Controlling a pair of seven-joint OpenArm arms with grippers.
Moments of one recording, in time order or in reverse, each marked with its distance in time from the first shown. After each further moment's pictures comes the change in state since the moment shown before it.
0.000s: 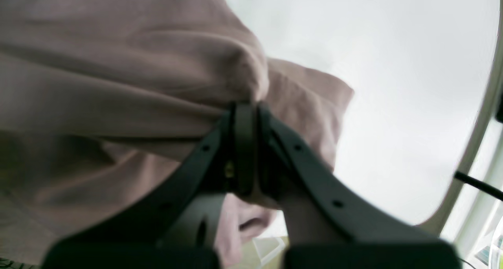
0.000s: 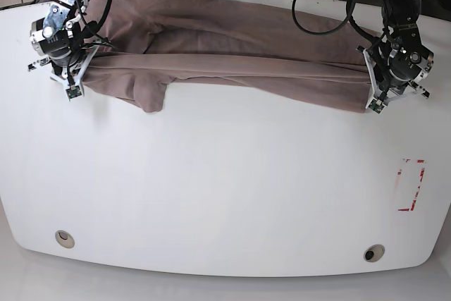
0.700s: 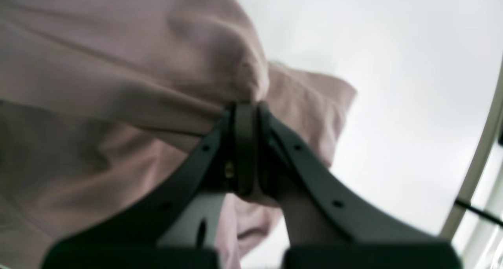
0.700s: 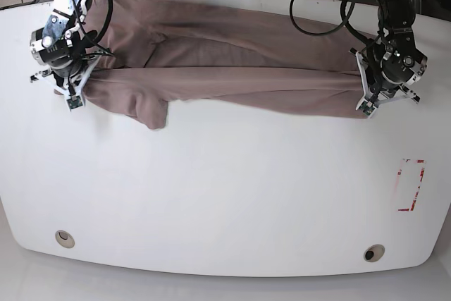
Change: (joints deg) left arm 0.0 -0.2 3.3 -2.3 0.1 0.0 -3.4; right arm 2.4 2.0 -0.1 -2.6 0.8 0.0 2.1
